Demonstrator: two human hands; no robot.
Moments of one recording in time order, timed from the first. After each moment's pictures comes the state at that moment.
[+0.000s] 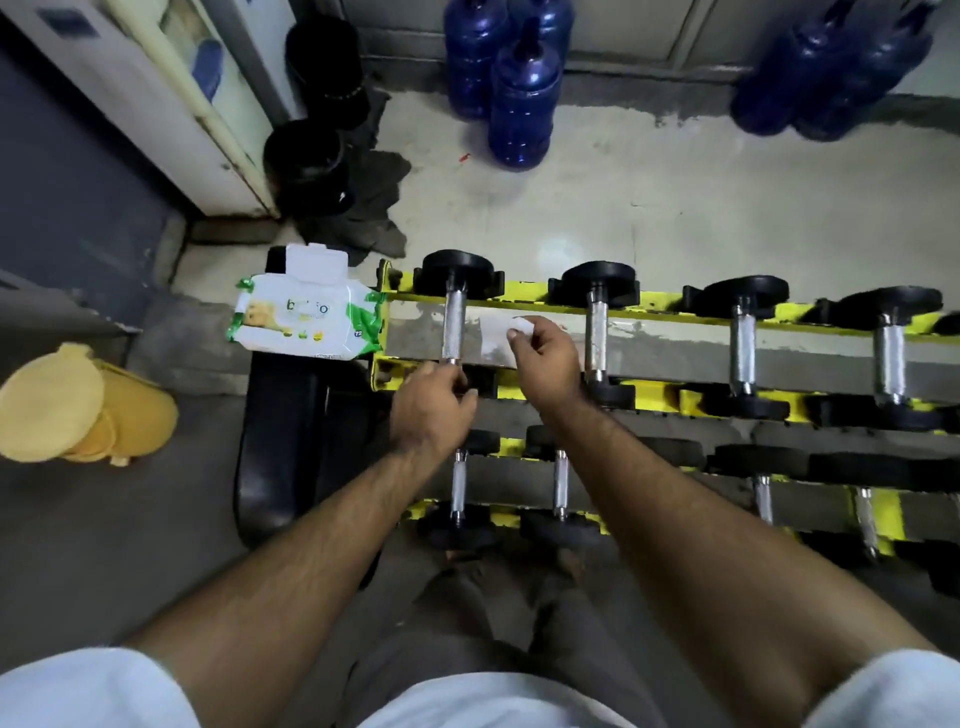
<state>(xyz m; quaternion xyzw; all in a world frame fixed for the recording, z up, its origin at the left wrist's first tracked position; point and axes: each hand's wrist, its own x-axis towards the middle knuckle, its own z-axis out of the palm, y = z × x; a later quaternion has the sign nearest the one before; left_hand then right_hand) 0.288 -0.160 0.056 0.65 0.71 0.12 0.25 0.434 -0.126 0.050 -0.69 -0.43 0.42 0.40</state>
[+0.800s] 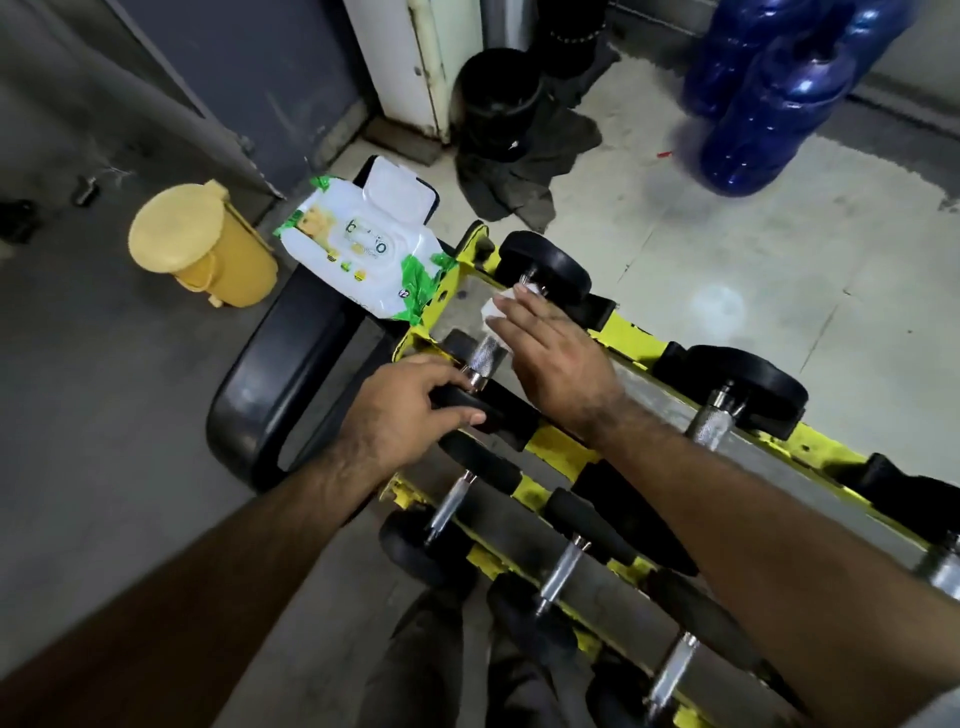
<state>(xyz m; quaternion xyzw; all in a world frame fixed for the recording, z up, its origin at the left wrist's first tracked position) 0.269 -0.141 0.014 0.54 0.77 0.19 0.27 0.440 0.002 -0.058 -0.19 -0.95 0.12 0.23</state>
